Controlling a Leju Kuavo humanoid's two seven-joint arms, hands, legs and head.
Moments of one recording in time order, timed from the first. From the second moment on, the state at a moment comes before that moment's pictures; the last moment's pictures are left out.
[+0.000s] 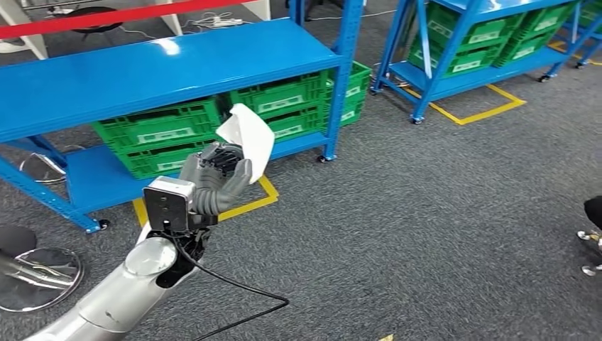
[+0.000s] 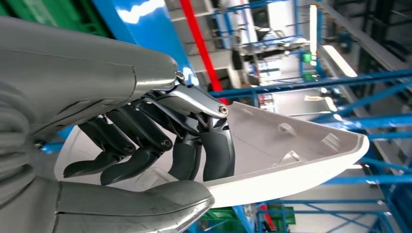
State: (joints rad) left arm -0.38 -0.01 -0.57 -1.56 0.14 0.36 -0.32; right arm 0.04 0.22 -0.77 -0.34 0.74 -0.14 -0.35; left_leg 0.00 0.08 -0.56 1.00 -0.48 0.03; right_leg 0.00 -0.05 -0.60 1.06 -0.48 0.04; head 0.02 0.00
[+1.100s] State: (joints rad) left arm -0.37 -0.01 -0.53 -1.58 0.25 0.26 -0.33; right arm 0.02 0.23 -0.78 -0.33 0.77 -0.16 -0.35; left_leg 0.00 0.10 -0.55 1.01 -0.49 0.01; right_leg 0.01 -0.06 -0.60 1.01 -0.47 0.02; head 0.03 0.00
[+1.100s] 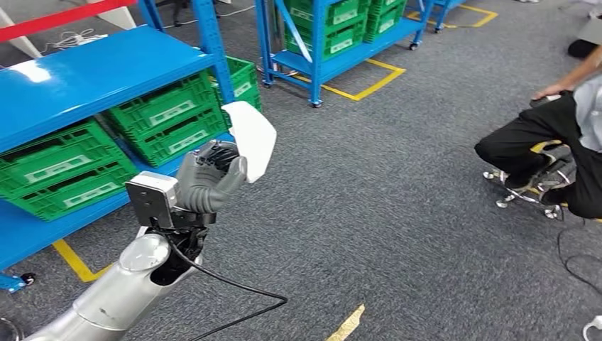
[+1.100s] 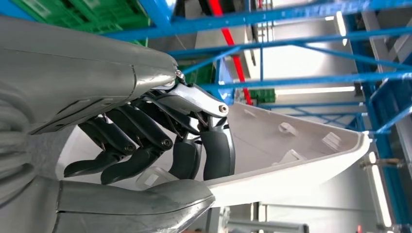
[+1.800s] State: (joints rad) left arm -0.38 0.00 -0.49 -1.57 0.32 0.19 -0.33; right arm 0.02 0.22 -0.78 -0.31 0.78 -0.16 -0.35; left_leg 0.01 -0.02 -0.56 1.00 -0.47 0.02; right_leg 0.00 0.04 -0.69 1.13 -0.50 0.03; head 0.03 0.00
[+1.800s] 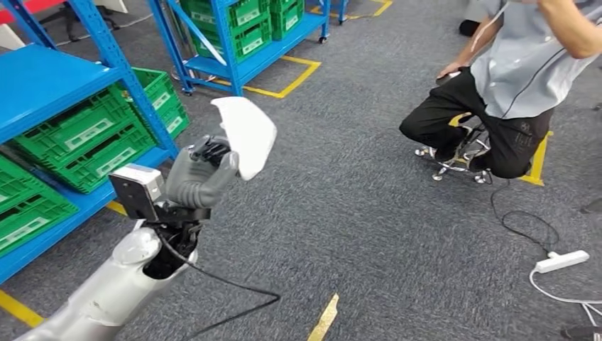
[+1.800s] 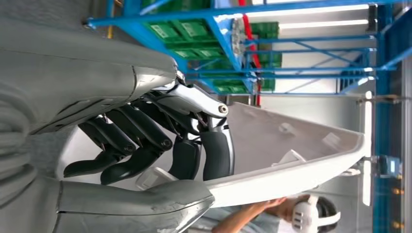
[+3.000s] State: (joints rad) left arm -0.39 0.00 -0.45 -1.54 0.15 0.22 -0.38; right arm -0.01 0.22 -0.78 -0.28 0.78 -0.15 -0.36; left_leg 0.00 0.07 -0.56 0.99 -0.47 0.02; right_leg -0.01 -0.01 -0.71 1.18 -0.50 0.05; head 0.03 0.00
